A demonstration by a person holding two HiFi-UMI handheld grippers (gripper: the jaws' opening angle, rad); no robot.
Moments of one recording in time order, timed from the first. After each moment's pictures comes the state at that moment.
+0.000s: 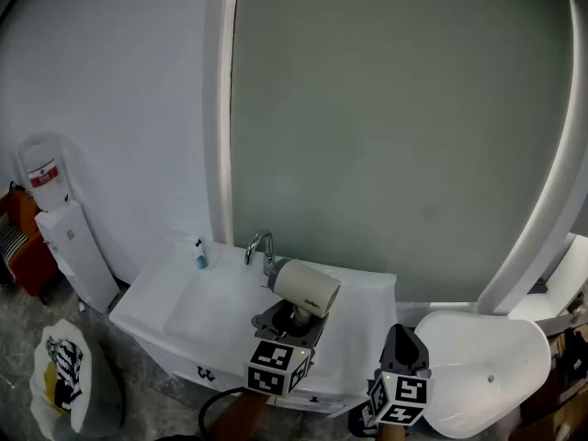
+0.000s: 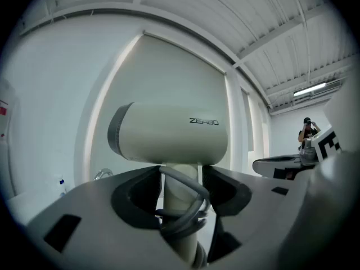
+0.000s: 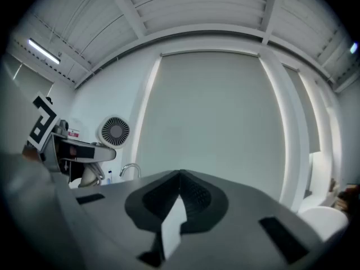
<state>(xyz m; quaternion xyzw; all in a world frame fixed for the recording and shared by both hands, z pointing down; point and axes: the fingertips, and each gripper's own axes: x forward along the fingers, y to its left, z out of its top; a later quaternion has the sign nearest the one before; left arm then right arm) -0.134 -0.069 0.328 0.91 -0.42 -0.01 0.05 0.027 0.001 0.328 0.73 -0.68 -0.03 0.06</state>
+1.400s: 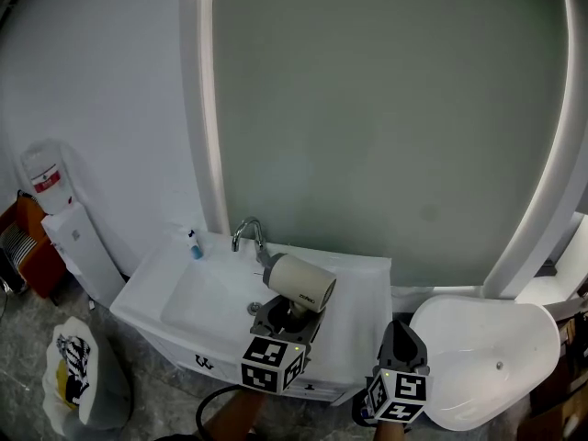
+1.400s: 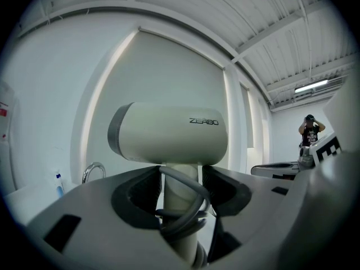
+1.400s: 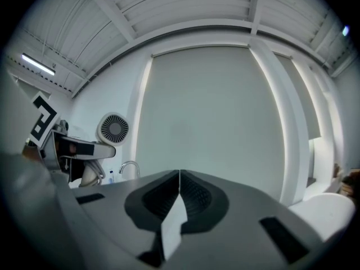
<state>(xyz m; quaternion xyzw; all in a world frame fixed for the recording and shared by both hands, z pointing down) -0.085 -0.047 0.334 0.90 -0.43 0.00 0.06 0.079 0.021 0.352 0.72 -0.69 0.01 0.04</state>
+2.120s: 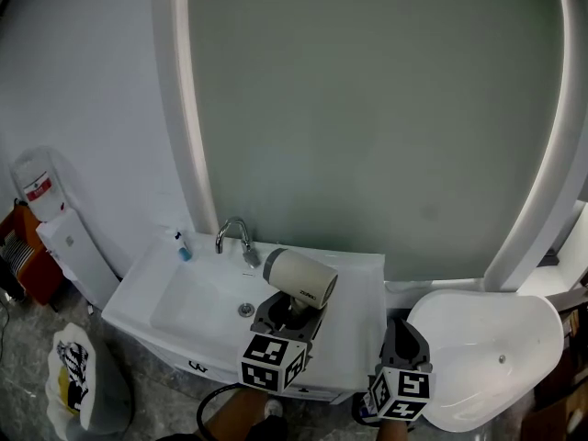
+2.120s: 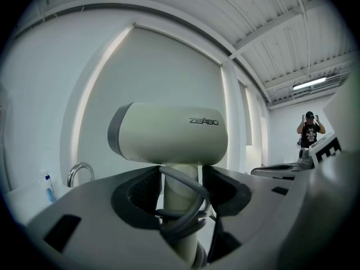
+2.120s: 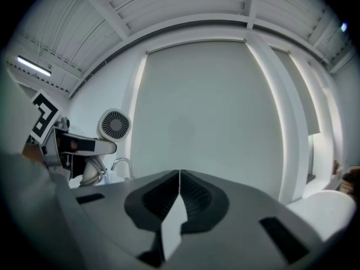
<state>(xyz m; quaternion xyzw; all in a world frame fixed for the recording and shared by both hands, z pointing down) -0.040 -0.070 0.338 0.91 -0.42 0.01 0.05 0.122 0.002 0.367 0.72 -0.69 0.03 0.03</state>
